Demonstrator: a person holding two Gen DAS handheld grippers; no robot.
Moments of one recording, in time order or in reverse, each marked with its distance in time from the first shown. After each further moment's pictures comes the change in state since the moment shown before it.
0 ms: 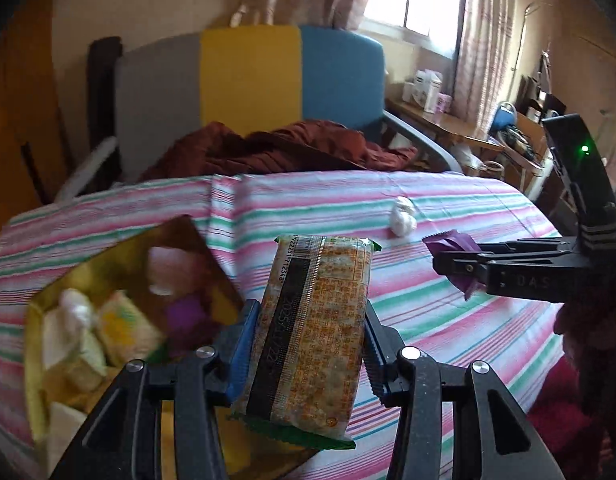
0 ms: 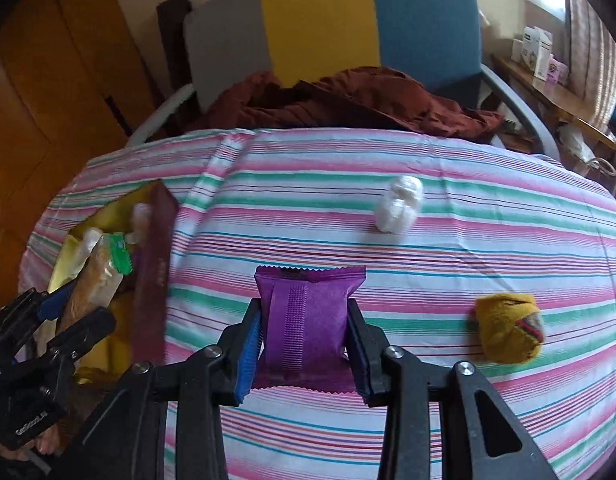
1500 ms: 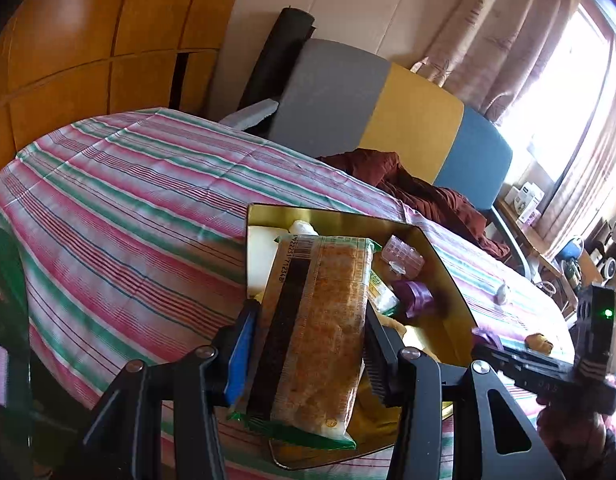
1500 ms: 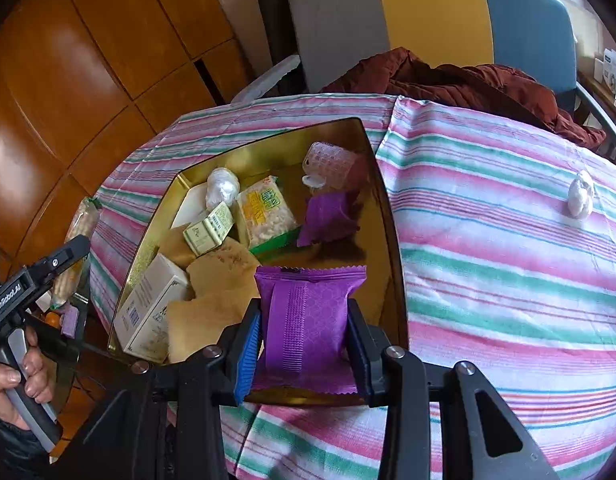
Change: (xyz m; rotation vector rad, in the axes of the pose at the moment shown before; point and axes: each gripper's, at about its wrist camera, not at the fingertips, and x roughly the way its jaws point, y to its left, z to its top) left arm -0.108 0.215 -0.100 -0.478 -0.088 0.140; right arm 0.045 0.169 -0.044 -0.110 0.028 0.178
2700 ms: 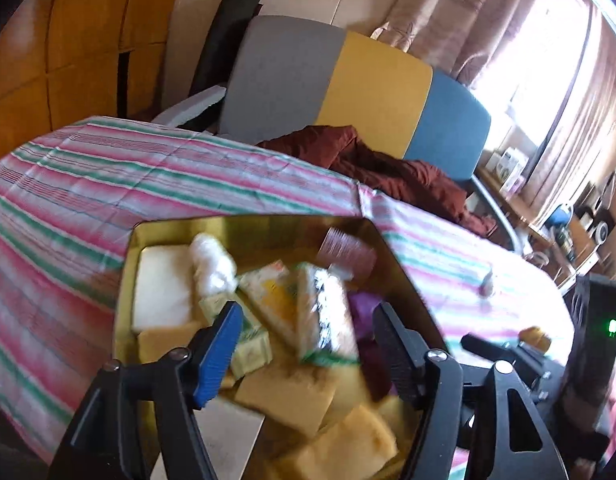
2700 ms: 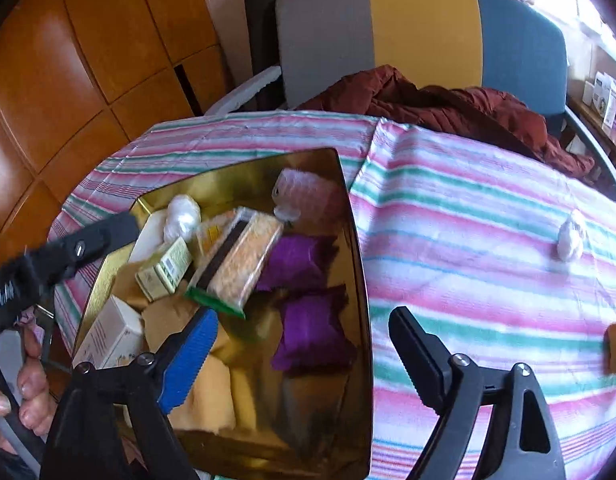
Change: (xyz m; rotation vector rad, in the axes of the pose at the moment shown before) left arm 0.073 -0.083 0.022 0.106 0.070 -0.045; right arm 0.023 -0.009 0.025 -0.015 -0.030 -0.096
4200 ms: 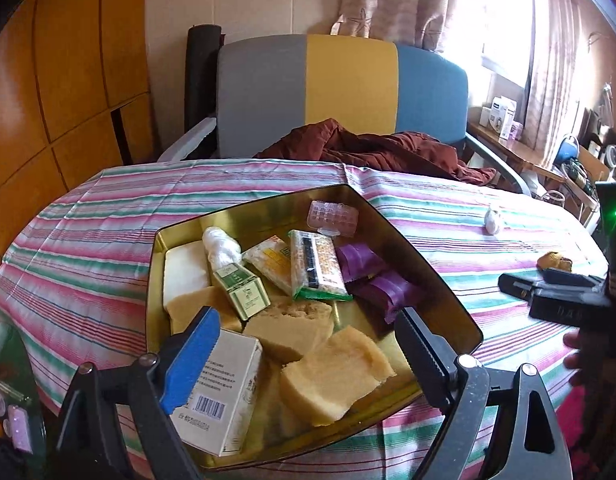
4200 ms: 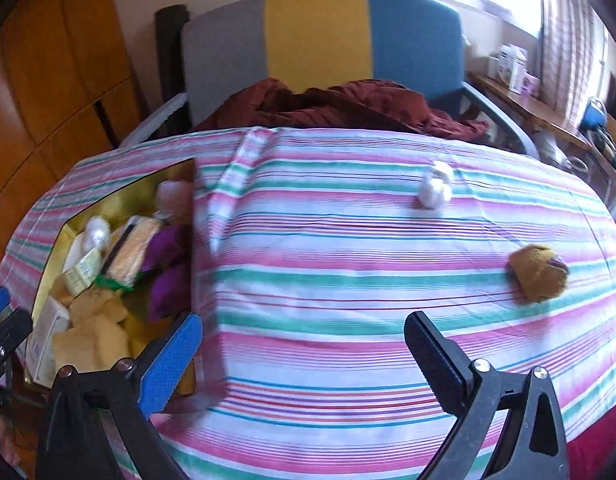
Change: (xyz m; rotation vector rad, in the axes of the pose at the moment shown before) left arm -0.043 -0.048 -0.049 0.240 -0.041 0.116; right arm -0.061 -0.090 -0.040 0.195 -0.077 -0.269
